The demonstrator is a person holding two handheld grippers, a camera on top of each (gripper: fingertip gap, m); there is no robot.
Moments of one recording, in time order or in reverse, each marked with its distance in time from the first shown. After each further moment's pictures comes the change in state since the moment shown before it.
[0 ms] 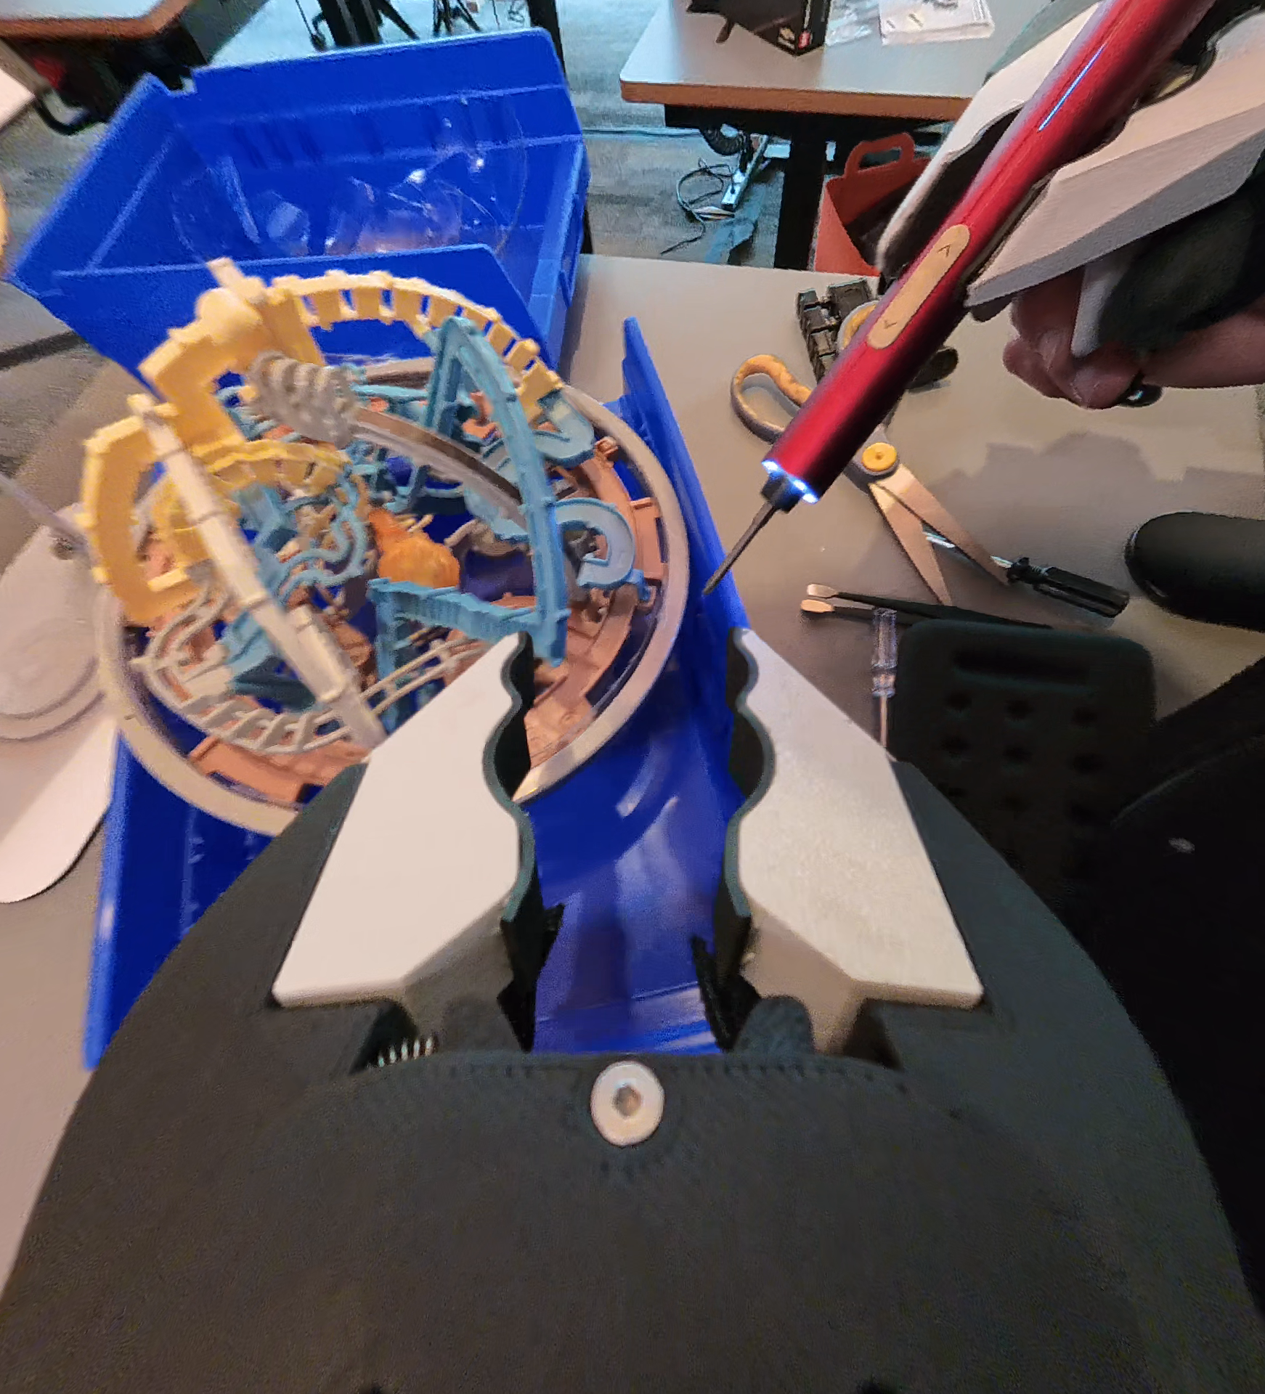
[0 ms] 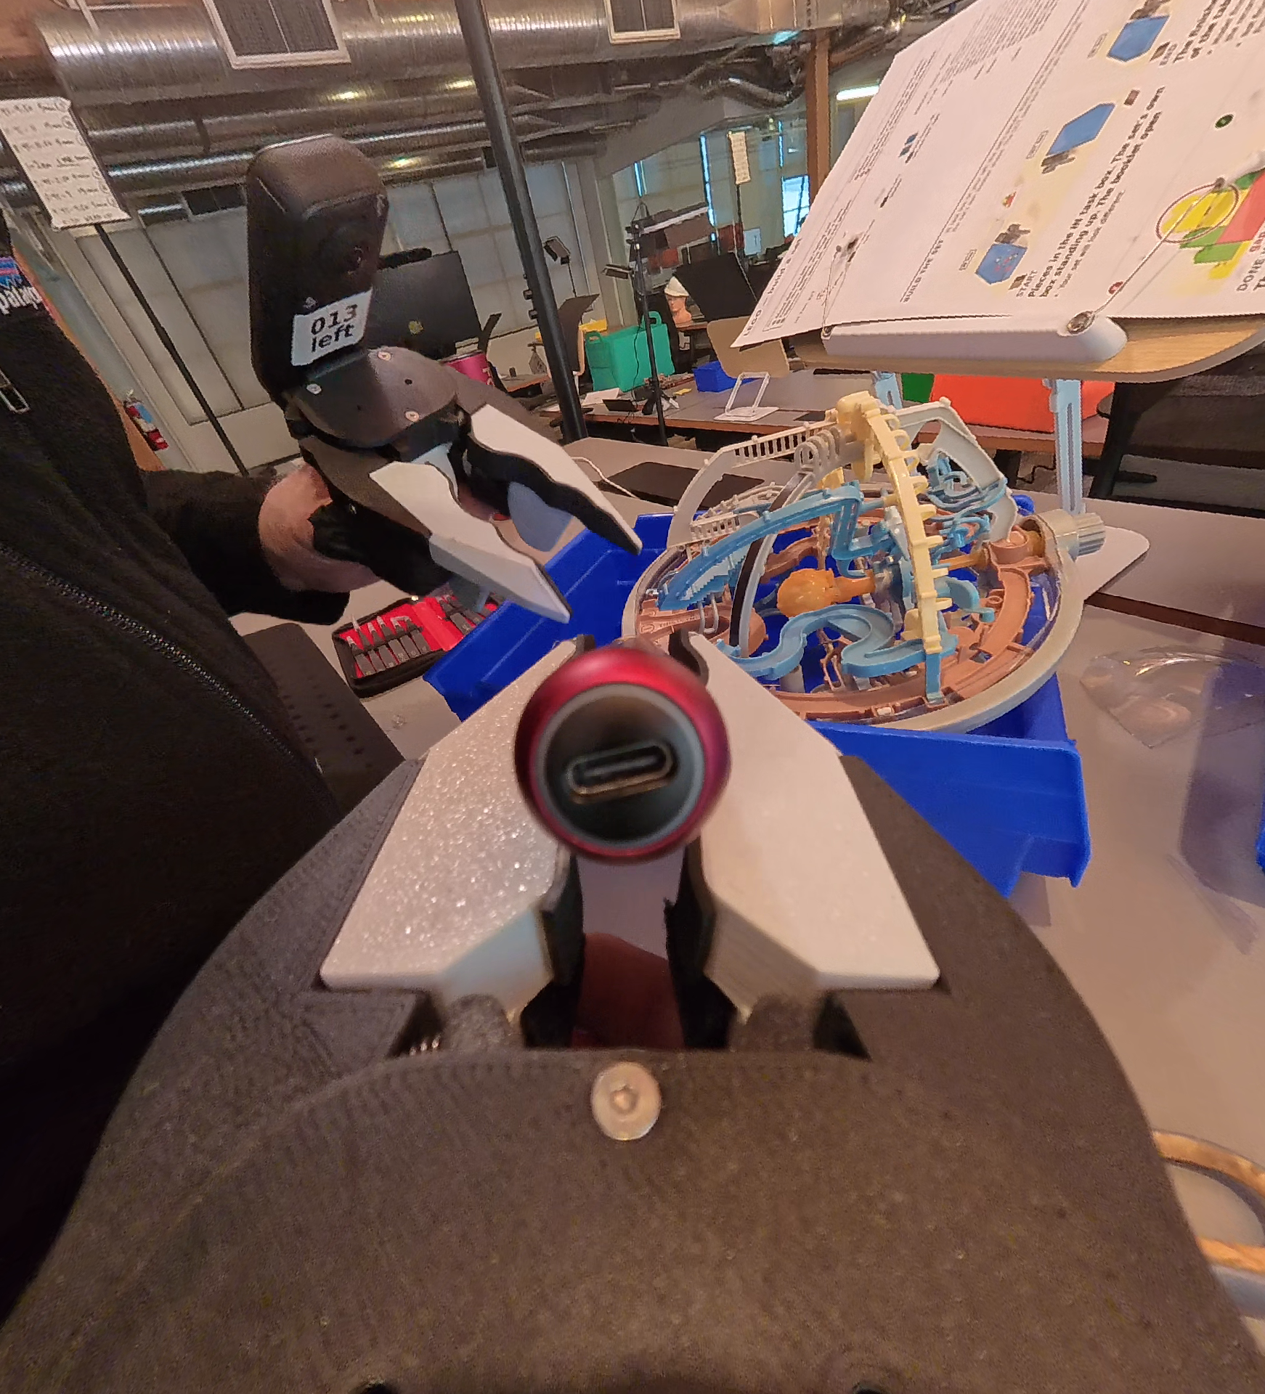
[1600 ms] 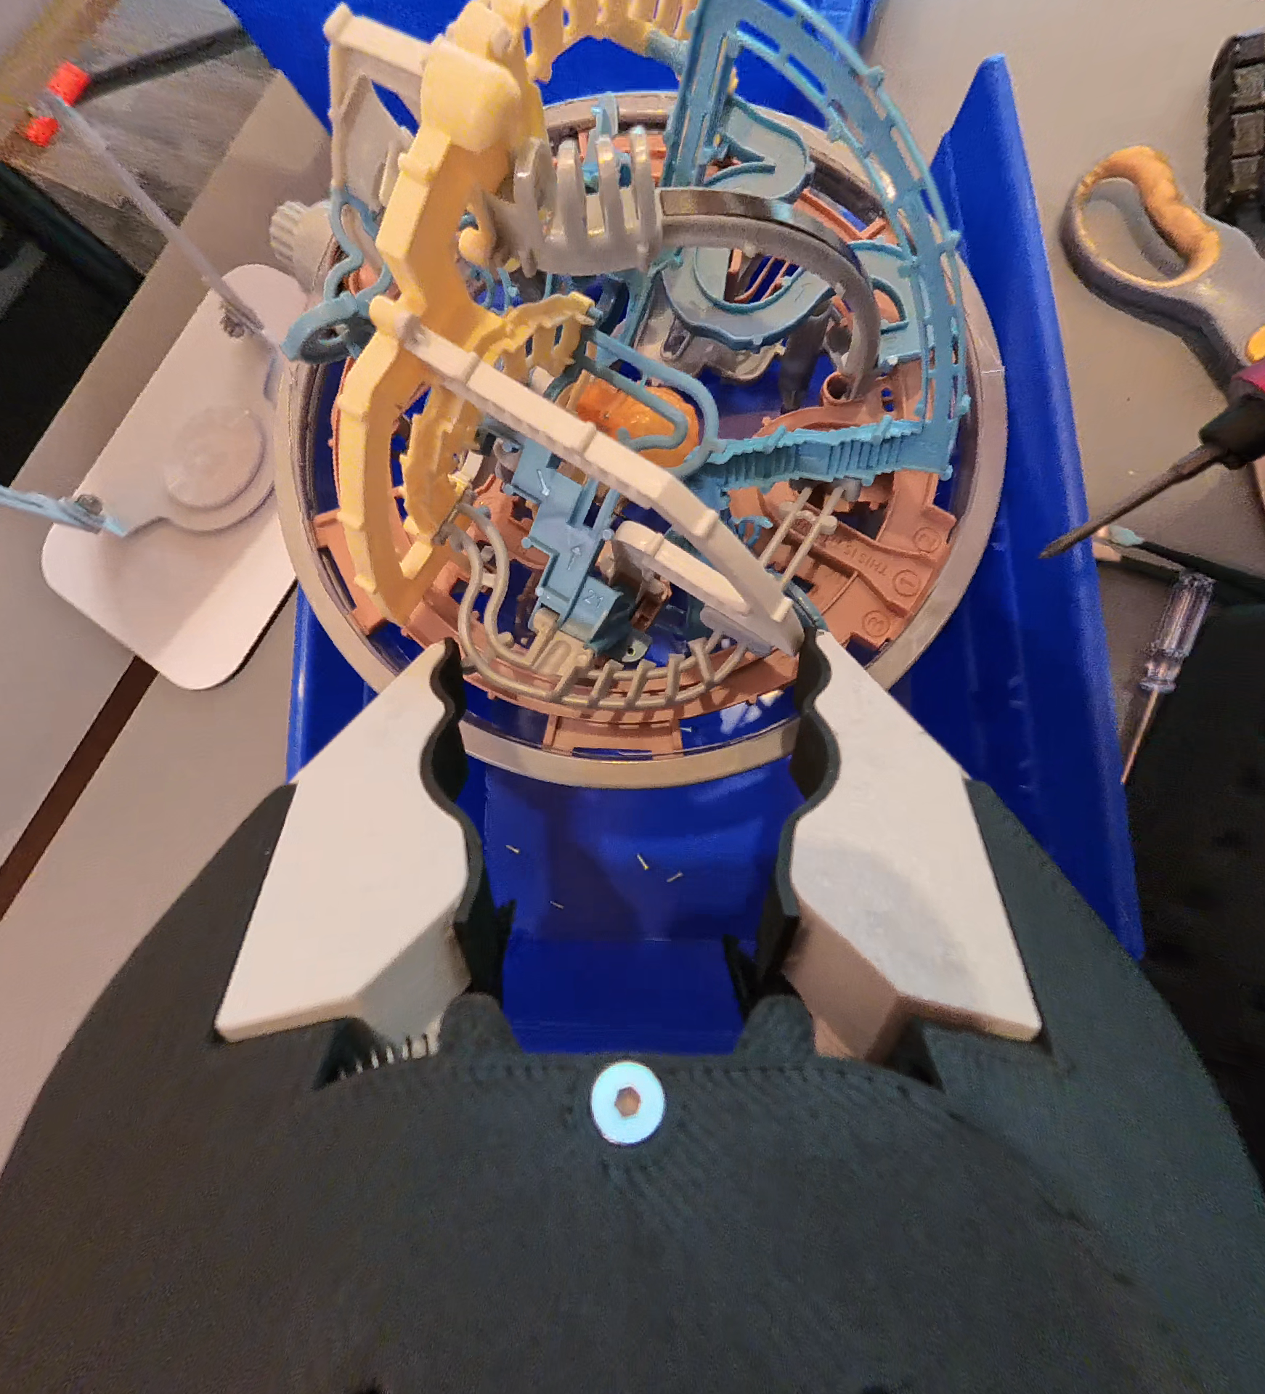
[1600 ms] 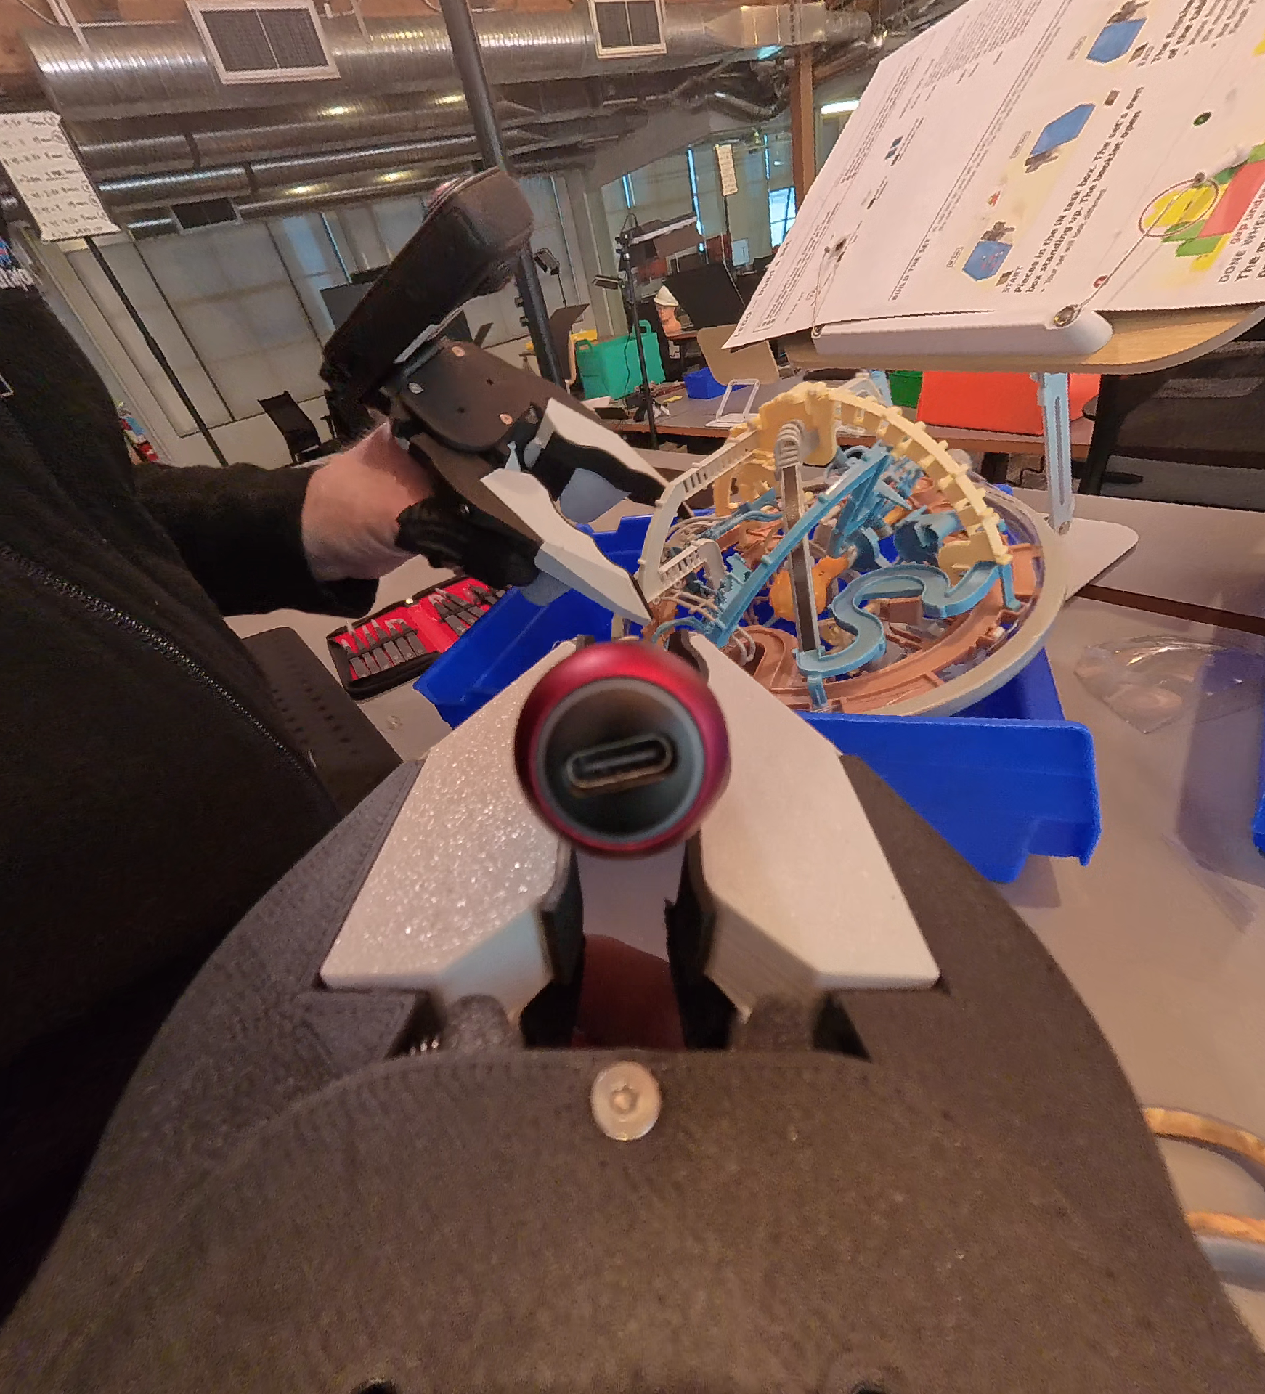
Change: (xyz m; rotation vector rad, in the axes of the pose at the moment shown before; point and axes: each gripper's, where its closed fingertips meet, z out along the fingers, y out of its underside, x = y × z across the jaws) left arm -0.064 0.036 0.015 -0.256 -0.248 -0.087; right arm 0.000 0.005 -0.003 0.012 0.015 0.005
